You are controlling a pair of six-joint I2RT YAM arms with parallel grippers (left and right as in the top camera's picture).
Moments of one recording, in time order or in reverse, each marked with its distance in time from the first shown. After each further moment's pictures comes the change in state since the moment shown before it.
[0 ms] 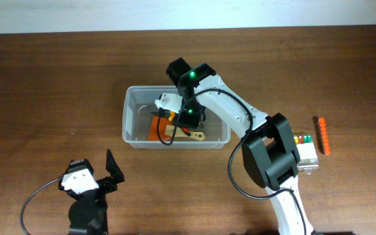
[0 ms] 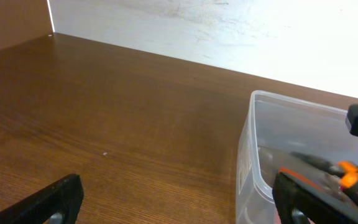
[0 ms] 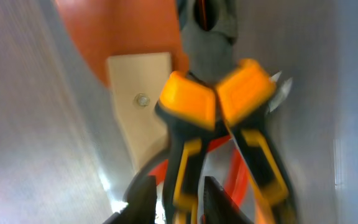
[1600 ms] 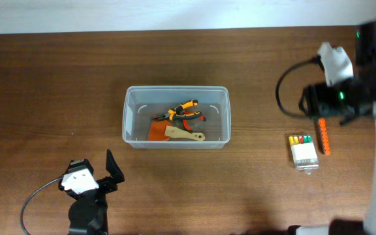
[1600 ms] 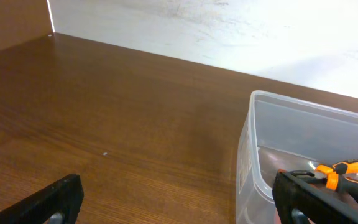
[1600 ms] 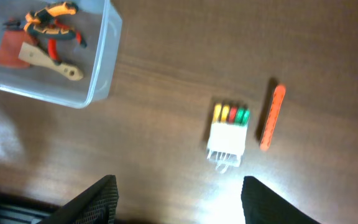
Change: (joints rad) left arm 0.000 0.000 0.000 0.000 0.000 0.000; right arm -0.686 -0.768 0.020 -0.510 0.033 0.431
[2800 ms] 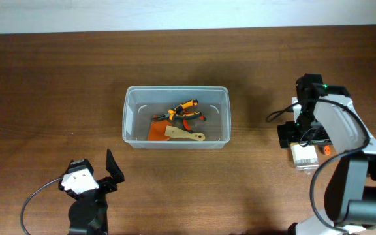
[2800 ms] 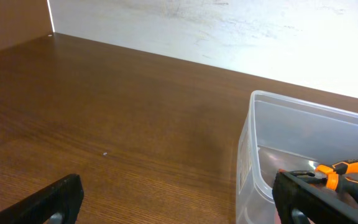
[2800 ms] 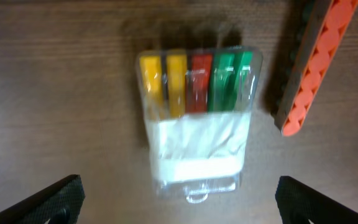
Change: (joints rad) left arm 0.000 0.000 0.000 0.000 0.000 0.000; right arm -0.010 0.248 -0.741 0.559 0.348 0.180
